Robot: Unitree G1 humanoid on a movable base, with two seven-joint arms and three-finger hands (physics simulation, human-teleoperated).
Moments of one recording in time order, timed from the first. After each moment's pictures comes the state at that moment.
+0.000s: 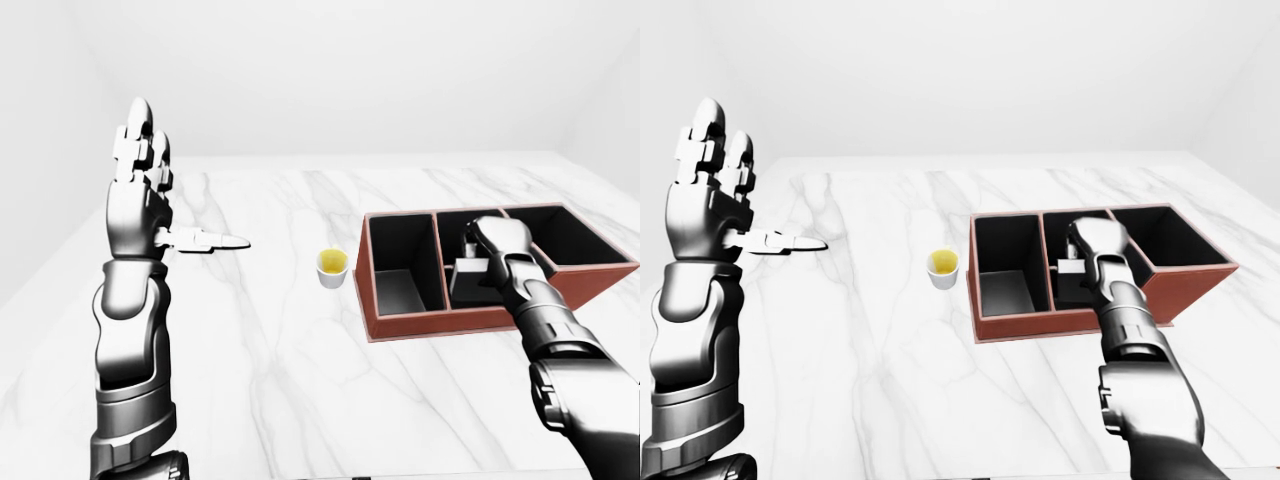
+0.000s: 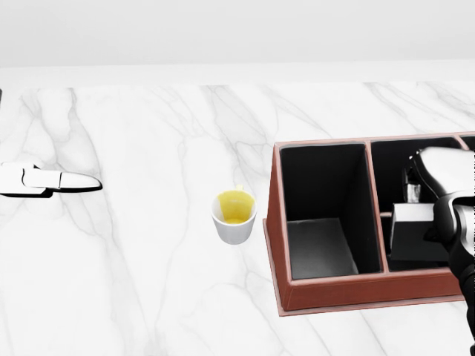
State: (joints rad) left arm -0.40 0.29 0.26 -0.24 -0.06 0.09 -0.12; right arm -0.80 -0.55 0.00 1.13 -1.14 -0.09 -0.25
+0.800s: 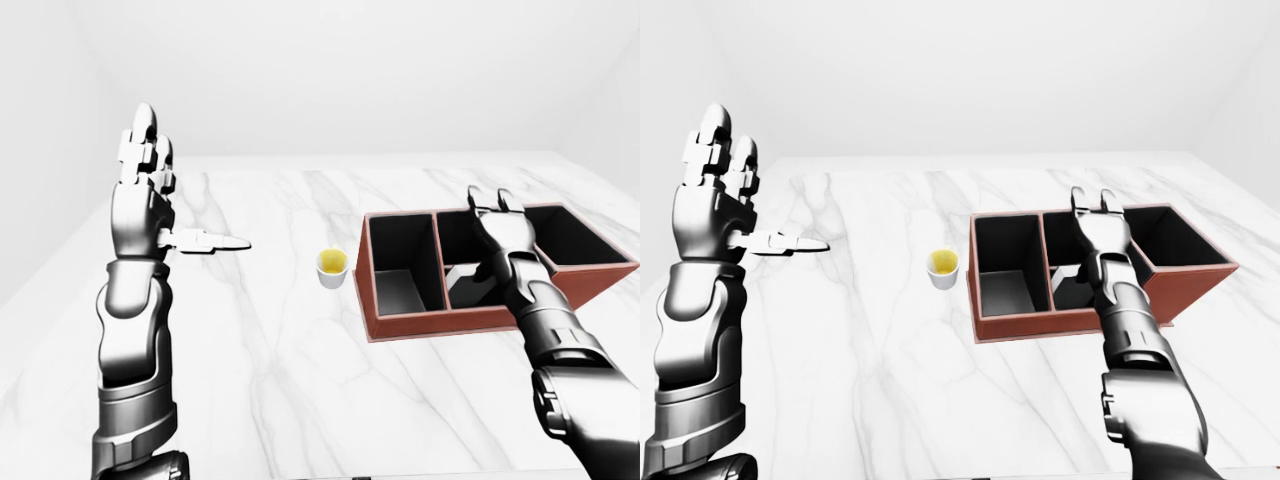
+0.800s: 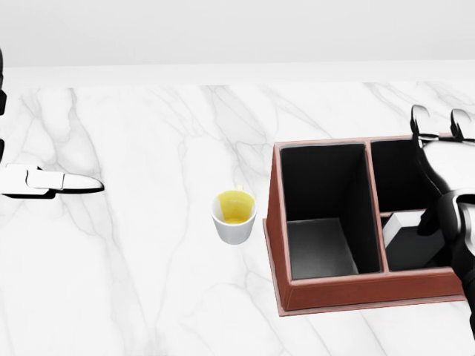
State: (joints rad) left arm -0.40 0.29 0.26 -0.21 -0.06 0.09 -0.12; right arm -0.77 -0.55 -0.03 1.04 -1.14 -0.09 -0.24
